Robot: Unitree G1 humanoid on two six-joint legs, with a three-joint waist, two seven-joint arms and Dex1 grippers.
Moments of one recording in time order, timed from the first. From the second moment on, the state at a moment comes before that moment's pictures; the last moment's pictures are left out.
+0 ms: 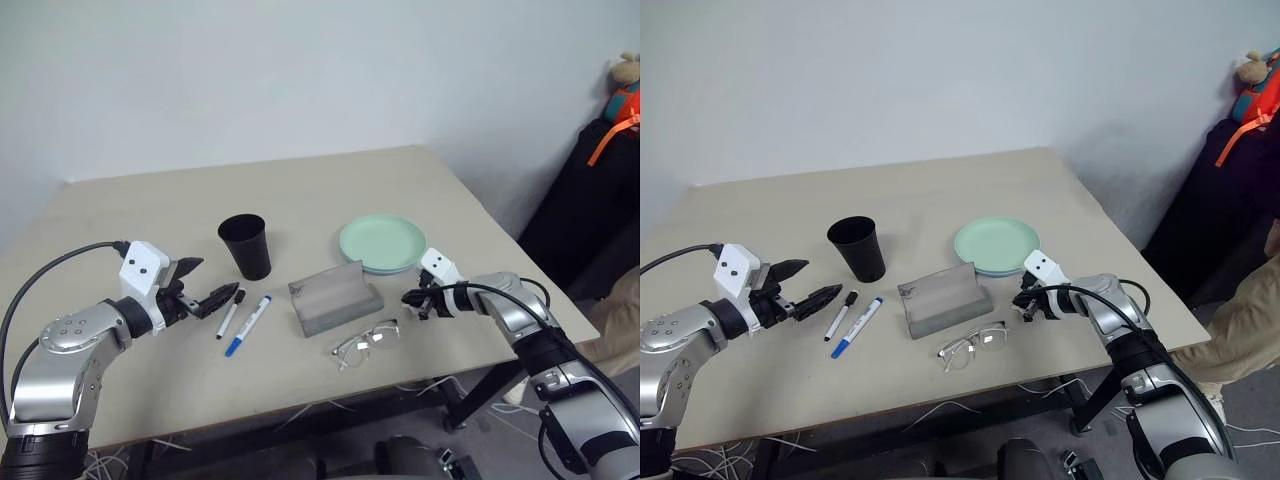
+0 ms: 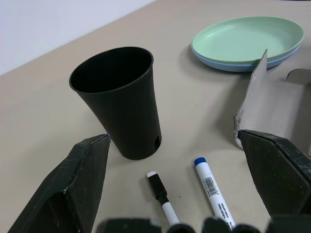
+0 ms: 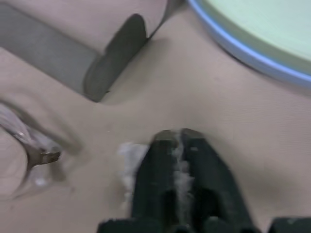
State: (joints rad) left arm -0.01 0.75 0.30 -0.19 -0.44 0.47 -0.76; right arm -0.59 -0.48 0.30 0.42 0.06 0.52 0.95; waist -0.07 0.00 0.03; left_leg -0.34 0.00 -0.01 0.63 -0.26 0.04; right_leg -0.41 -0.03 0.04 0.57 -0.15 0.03
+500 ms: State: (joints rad) left arm -0.03 0.75 0.30 -0.19 -0.44 0.47 -0.76; right arm -1.00 -0.36 0.16 0.73 0.08 0.43 0.85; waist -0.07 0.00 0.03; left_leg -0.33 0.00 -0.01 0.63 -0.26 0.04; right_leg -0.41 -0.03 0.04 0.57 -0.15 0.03
